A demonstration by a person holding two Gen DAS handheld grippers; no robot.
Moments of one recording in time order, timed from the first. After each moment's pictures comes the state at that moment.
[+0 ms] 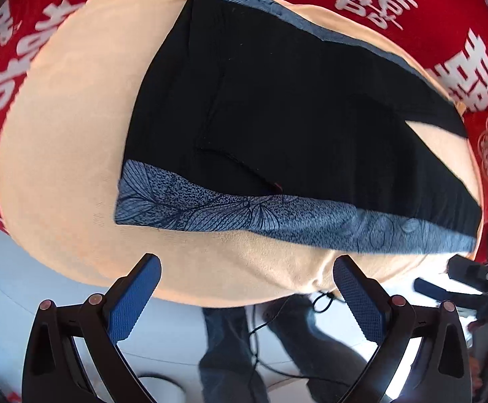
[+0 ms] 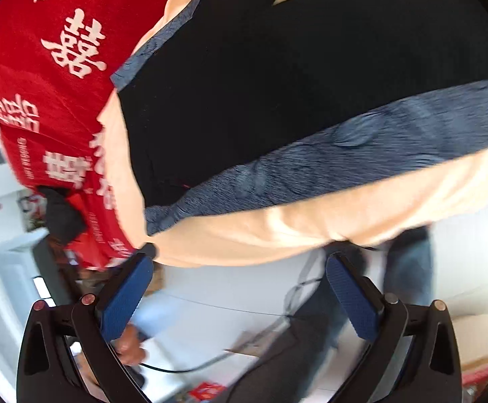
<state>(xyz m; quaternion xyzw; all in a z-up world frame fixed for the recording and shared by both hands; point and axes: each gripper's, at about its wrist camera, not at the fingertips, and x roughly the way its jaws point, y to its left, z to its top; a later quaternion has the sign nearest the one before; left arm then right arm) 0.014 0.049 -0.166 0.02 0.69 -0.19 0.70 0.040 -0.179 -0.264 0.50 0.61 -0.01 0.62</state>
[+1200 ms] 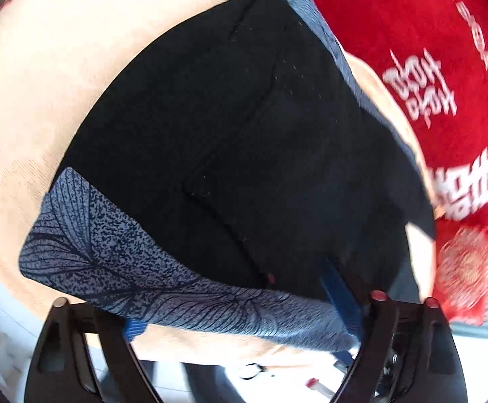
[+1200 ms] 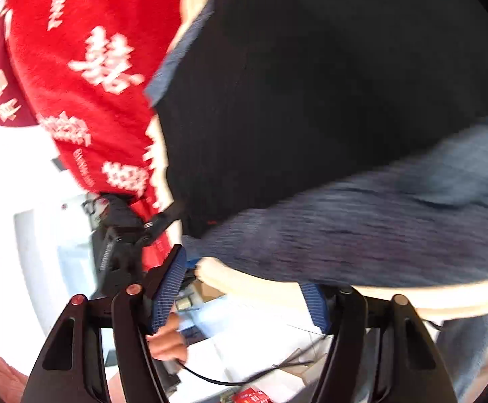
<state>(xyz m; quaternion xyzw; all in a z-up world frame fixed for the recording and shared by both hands) 0.058 0.044 -0.230 -0.17 0.68 -0.16 0.70 0.039 -0.196 -0.341 0.59 0.51 0.06 0.62</state>
